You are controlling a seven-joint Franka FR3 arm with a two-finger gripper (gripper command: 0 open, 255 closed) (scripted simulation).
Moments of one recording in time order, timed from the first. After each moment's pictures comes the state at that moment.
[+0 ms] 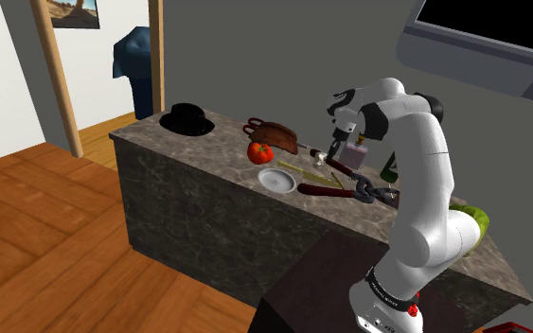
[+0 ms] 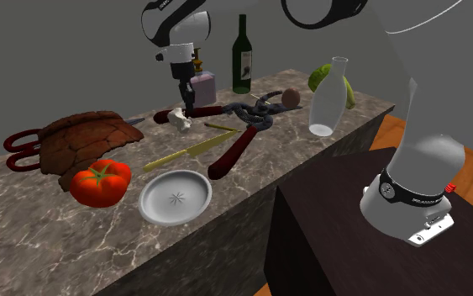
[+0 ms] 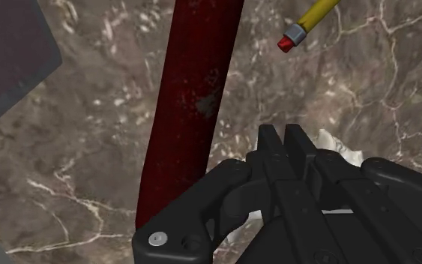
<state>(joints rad) -0.40 0.75 -0.57 -1.43 0.50 1.89 -1.28</state>
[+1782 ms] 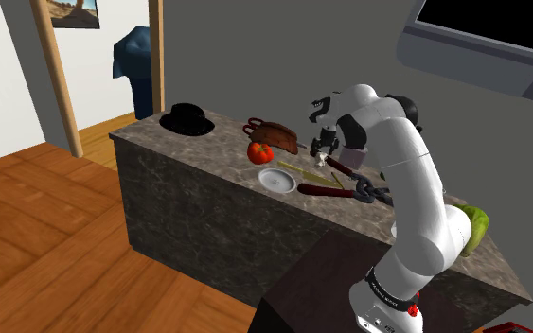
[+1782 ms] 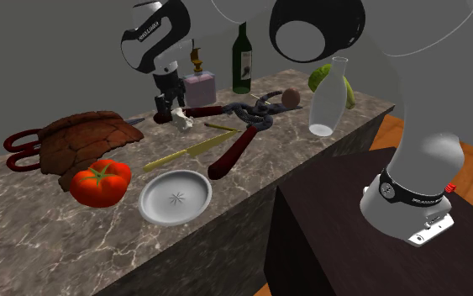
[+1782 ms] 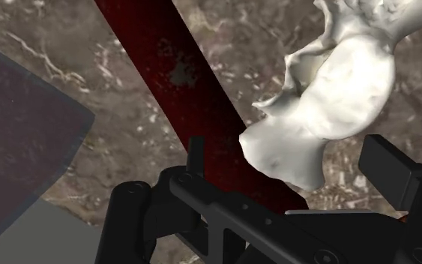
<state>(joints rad) -0.17 0.88 -0.76 -1.42 0.52 2.07 -0.44</state>
